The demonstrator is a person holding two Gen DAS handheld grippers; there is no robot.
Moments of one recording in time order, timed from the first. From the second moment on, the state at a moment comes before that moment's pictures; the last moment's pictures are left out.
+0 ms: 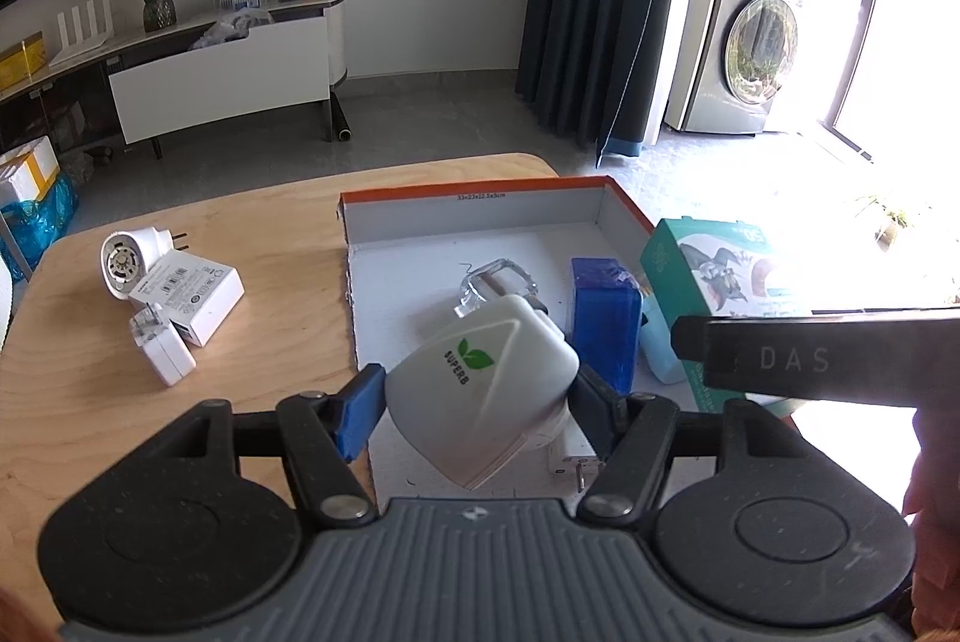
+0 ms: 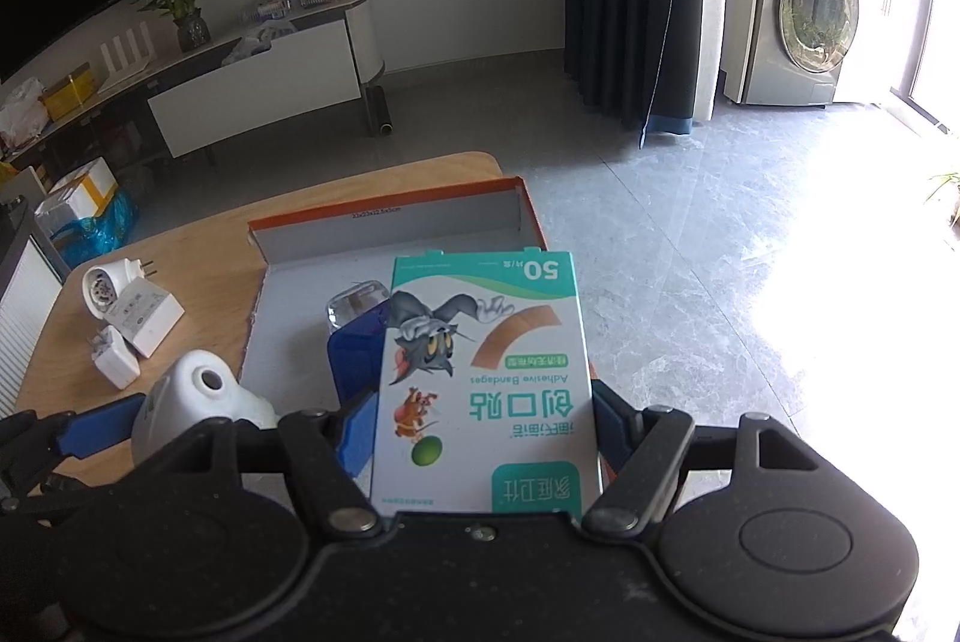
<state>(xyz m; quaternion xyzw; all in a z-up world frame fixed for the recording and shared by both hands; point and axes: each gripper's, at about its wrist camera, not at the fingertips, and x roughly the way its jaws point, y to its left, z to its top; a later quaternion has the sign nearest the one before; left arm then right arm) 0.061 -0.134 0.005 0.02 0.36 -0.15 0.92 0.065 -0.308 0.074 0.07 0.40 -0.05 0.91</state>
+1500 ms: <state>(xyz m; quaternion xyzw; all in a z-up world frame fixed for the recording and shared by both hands) 0.058 -0.075 0.016 0.00 0.37 -0.10 0.92 0.063 -0.269 0.080 0.06 0.40 -0.01 0.92</state>
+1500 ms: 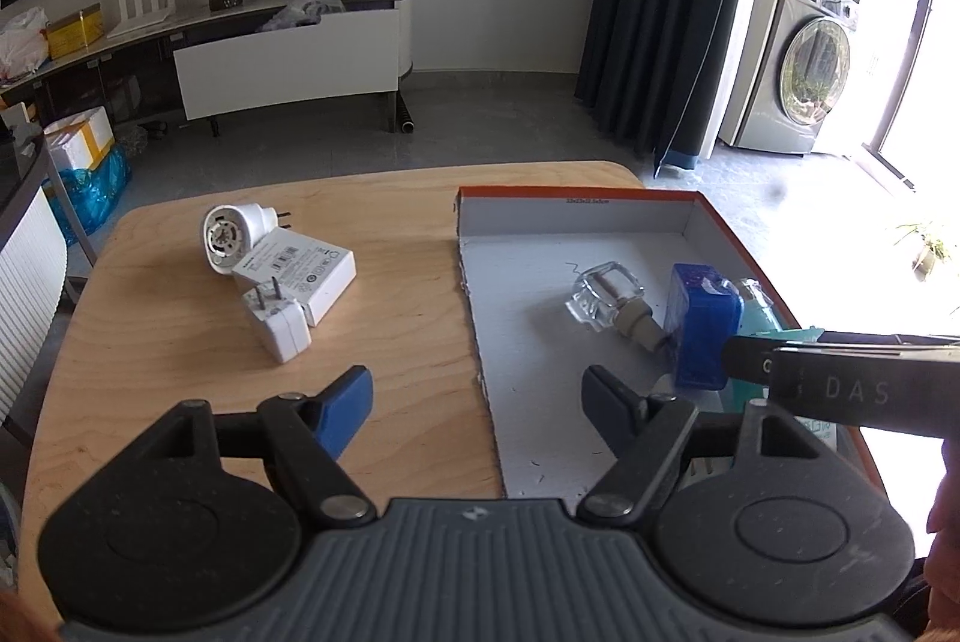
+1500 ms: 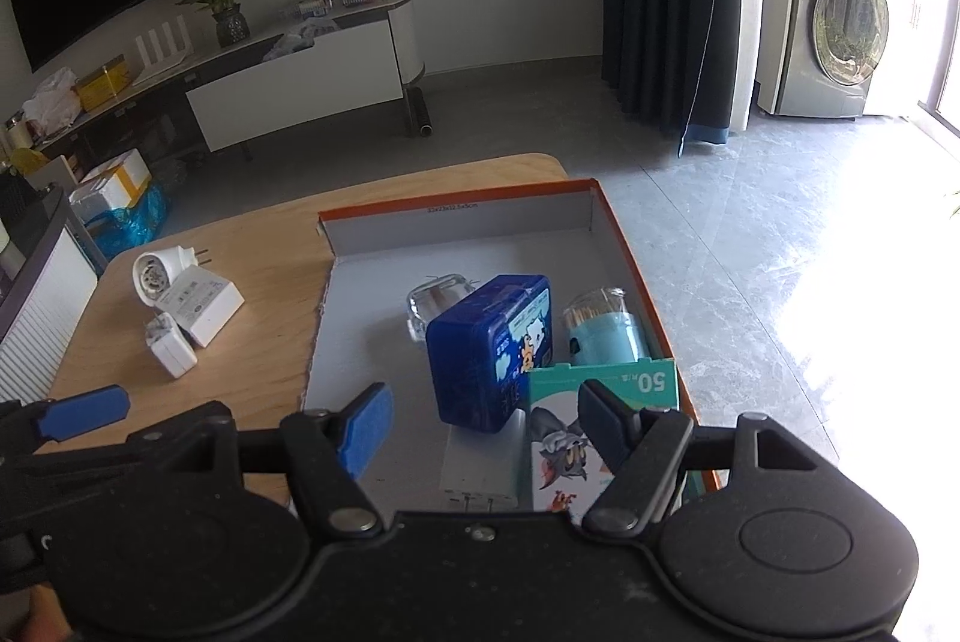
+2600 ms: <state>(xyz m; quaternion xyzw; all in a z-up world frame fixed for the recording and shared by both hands) 0.048 0.013 0.007 -0.02 0.37 -0.03 0.93 0.075 -0.164 0.064 0.02 0.42 0.09 0.90</state>
